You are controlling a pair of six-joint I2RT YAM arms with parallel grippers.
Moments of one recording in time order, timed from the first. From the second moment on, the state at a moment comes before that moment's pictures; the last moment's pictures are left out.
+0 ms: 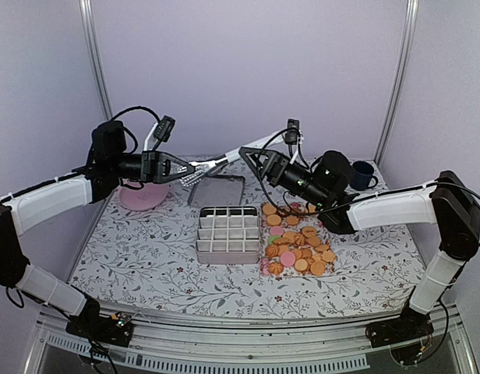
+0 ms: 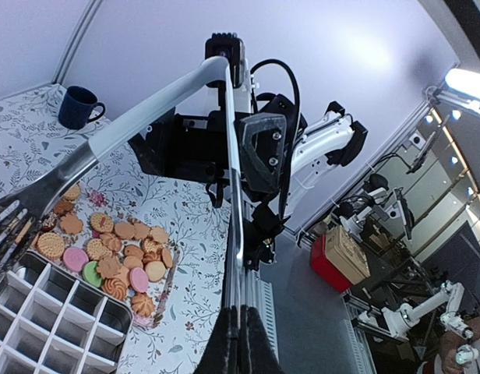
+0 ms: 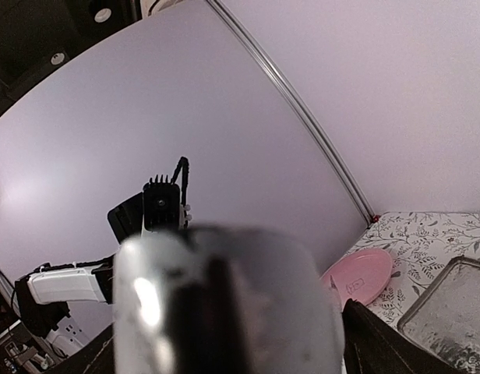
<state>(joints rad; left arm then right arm) -0.36 1.38 1.00 0.26 1.23 -0.54 0.83 1.71 1.01 1.01 -0.25 0.72</state>
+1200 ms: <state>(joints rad) -0.35 1.33 1.03 0.01 1.19 -0.22 0.79 1.82 1.08 1.15 -0.48 0.94</state>
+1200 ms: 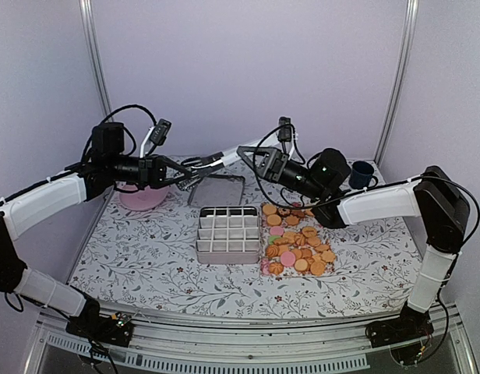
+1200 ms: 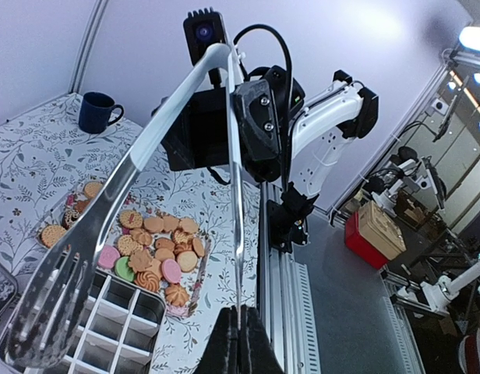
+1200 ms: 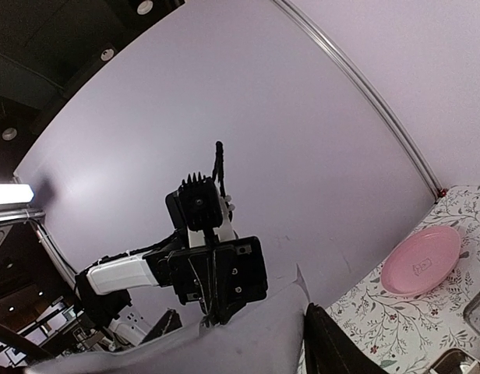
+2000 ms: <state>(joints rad) -0.34 1.32 1.00 0.07 1.24 -0.34 0.80 1.72 1.06 0.93 -0.45 0.74</state>
